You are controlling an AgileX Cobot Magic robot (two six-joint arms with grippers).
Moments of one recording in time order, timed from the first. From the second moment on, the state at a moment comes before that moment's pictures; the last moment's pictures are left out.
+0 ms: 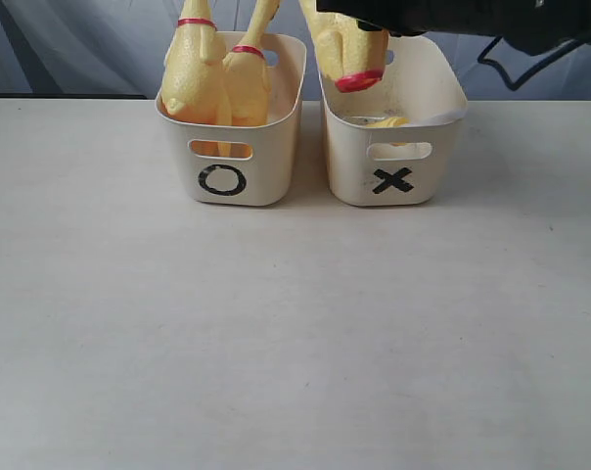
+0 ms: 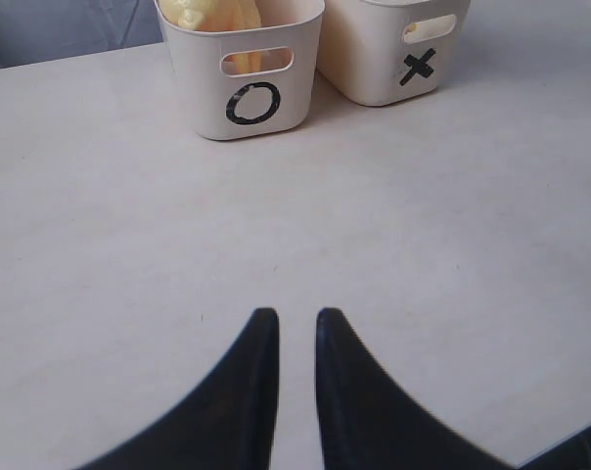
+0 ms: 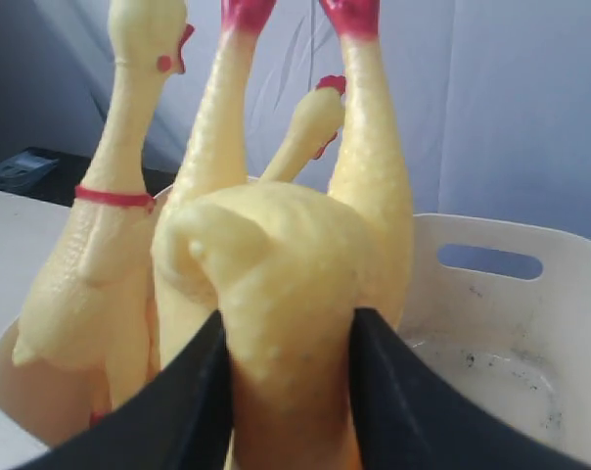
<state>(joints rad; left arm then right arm) -0.27 0.01 -0.65 -0.23 1.21 0.12 0.45 1.68 -1.26 0.00 0.02 0.11</state>
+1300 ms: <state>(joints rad) -0.27 0.01 -0.65 -0.23 1.22 0.13 0.30 1.88 -1.26 0.24 -0.22 0.06</state>
